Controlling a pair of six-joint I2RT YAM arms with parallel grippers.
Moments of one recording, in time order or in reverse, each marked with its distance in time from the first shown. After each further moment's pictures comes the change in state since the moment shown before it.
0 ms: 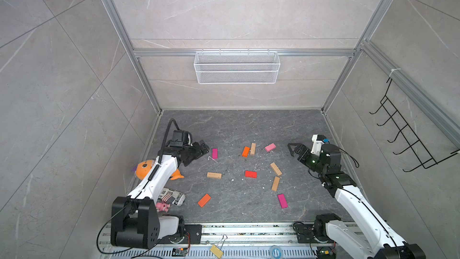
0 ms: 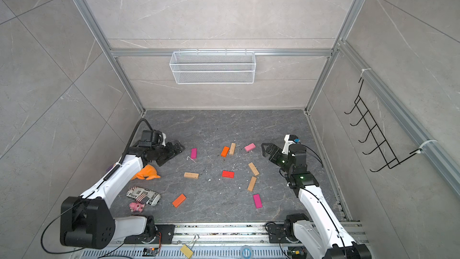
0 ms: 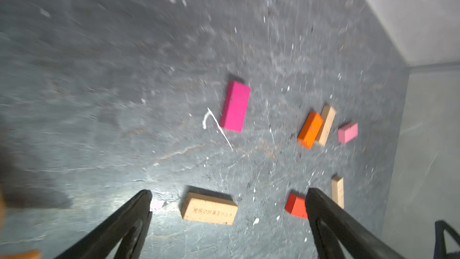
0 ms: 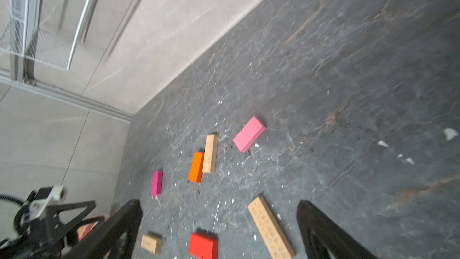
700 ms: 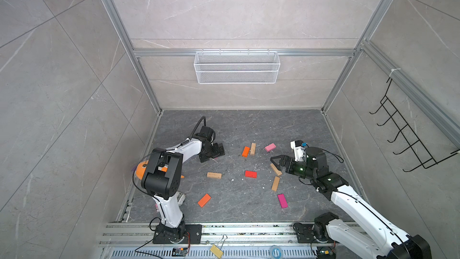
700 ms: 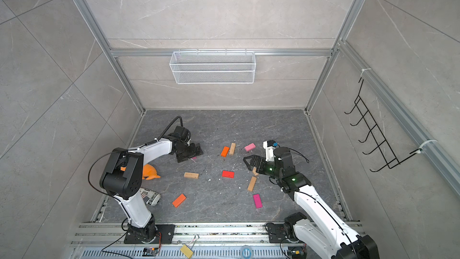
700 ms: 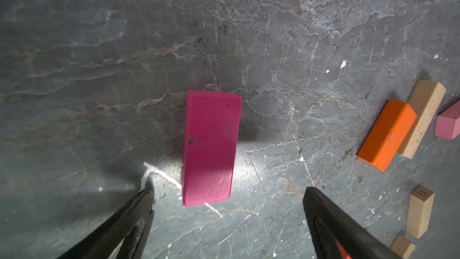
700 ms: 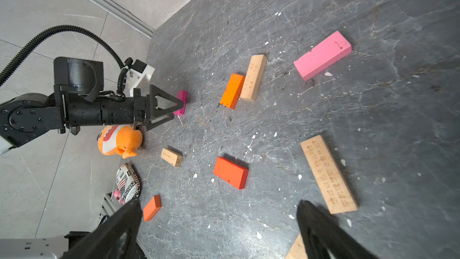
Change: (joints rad) left arm -0.172 0.487 0.225 0.055 -0.070 0.067; right arm 0.238 0.013 -0.002 -0.079 -0.080 -0.052
